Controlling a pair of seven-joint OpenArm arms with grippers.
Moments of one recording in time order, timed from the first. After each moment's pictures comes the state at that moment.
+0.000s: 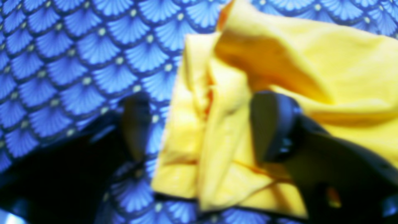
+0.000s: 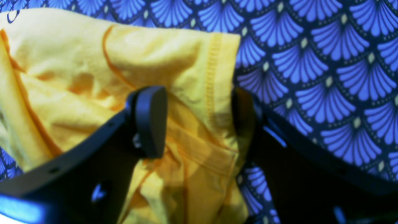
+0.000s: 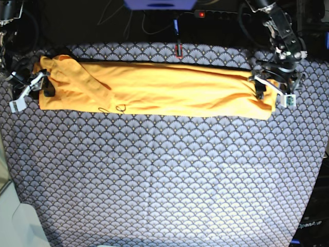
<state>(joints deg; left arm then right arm) 9.6 1.0 -37.3 86.7 2.9 -31.1 27.9 -13.0 30.8 19.3 70.6 35.6 40.1 -33.3</state>
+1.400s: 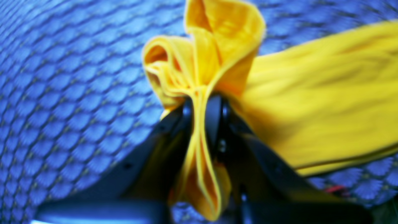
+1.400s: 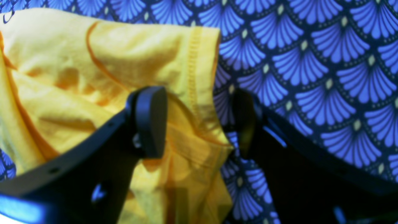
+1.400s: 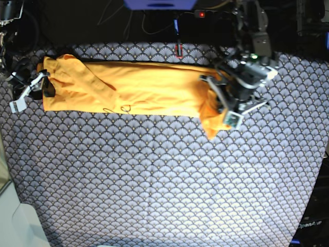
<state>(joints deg) 12.9 5.4 -8.4 113.3 5.2 -31.1 50.2 -12.8 30.7 19.2 70.6 35.4 40.1 -33.3</state>
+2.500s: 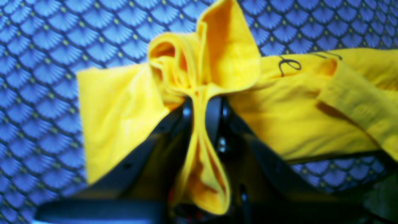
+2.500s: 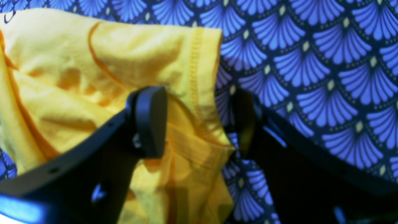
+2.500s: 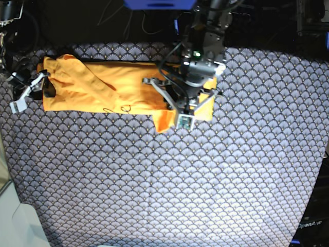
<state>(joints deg) 12.4 7.8 18.7 112.3 4.8 4.6 58.6 -12.5 30.8 18.4 70.6 35.4 39.9 -33.3</state>
